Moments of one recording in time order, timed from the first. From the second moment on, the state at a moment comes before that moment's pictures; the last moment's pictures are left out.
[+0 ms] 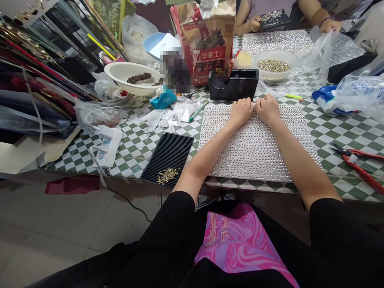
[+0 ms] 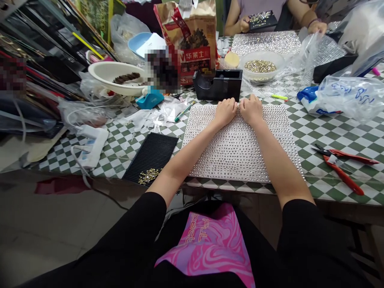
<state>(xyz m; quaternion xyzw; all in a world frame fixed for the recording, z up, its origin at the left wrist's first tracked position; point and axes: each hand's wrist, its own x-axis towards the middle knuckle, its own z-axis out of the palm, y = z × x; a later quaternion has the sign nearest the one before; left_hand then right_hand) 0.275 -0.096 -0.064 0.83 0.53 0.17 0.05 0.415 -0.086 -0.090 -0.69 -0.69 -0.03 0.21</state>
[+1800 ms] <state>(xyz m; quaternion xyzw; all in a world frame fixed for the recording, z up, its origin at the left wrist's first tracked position) 0.276 -0.004 -0.045 0.80 0.25 0.06 0.54 0.426 -0.108 -0.076 -0.68 -0.68 0.00 0.27</state>
